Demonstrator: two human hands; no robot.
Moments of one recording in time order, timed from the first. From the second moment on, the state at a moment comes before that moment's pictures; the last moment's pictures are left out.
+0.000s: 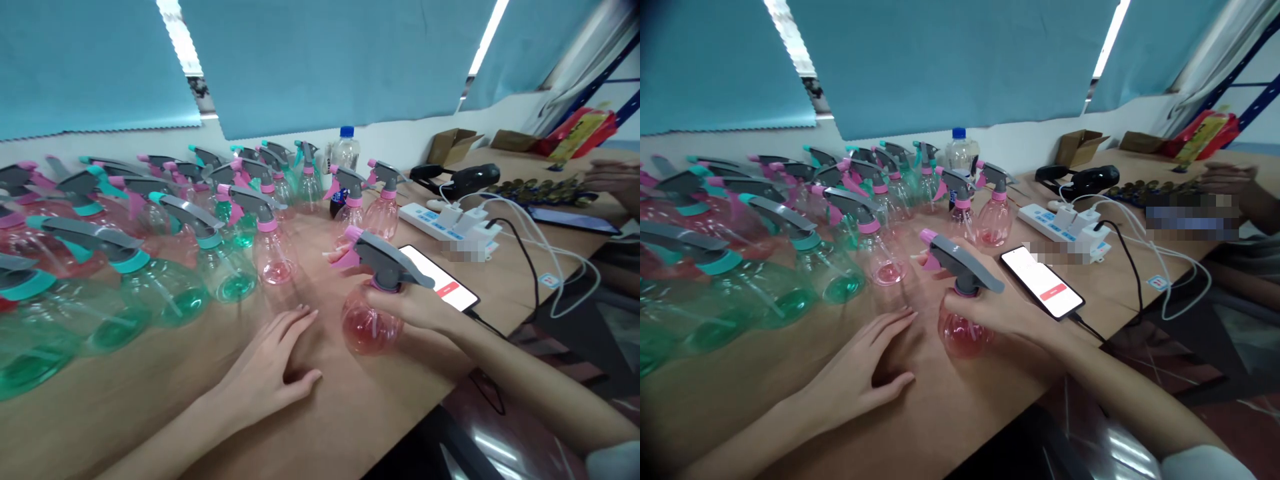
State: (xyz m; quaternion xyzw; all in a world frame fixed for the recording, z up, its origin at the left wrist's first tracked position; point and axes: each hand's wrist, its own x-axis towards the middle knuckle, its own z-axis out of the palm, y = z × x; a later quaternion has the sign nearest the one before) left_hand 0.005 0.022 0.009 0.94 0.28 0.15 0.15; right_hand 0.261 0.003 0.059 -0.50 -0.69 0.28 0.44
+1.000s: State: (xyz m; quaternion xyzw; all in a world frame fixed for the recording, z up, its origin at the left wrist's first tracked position) left_hand 0.004 0.010 0.004 0.92 0.35 0.13 0.05; right_hand 0.251 0.032 0.066 -0.49 -0.66 0.30 0.48
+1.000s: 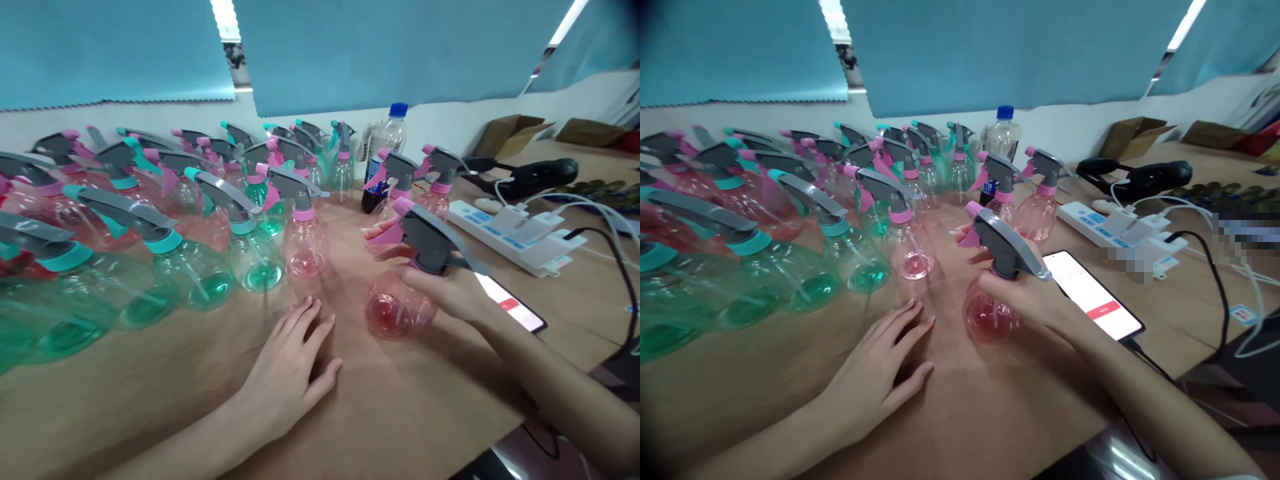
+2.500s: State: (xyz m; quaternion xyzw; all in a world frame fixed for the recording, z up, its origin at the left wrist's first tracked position) left_hand 0.004 0.010 0.002 0.92 0.35 0.14 0.06; right_hand 0.266 0.019 0.051 -0.63 -0.61 0.22 0.42
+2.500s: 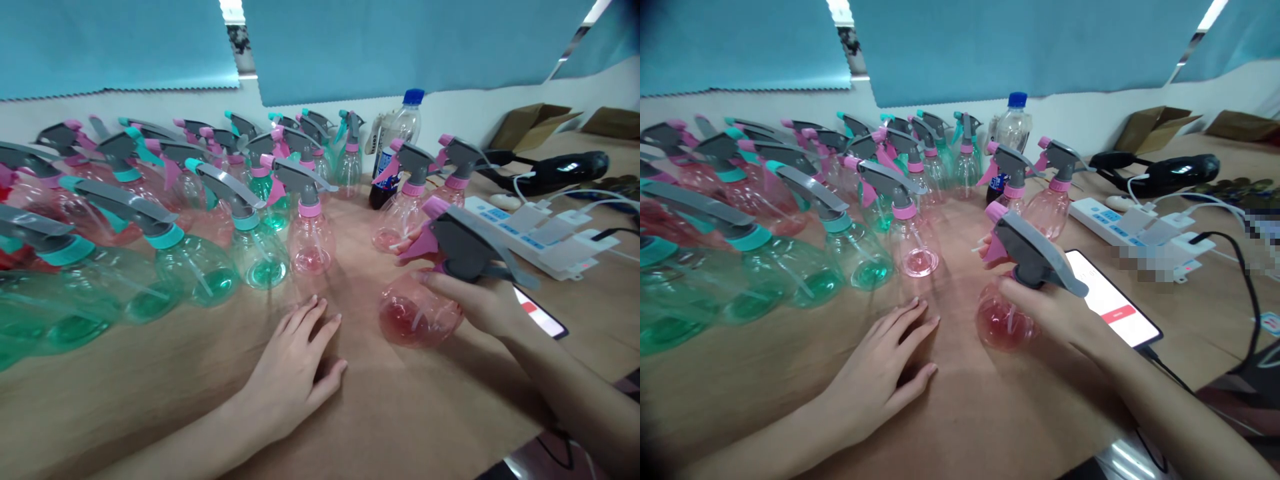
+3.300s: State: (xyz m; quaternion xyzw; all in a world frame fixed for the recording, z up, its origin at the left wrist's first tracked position) left_hand 0.007 0.012 0.011 0.93 0.35 0.12 0.07; right_hand 0.269 0.023 0.048 -0.49 -0.68 0.31 0.45
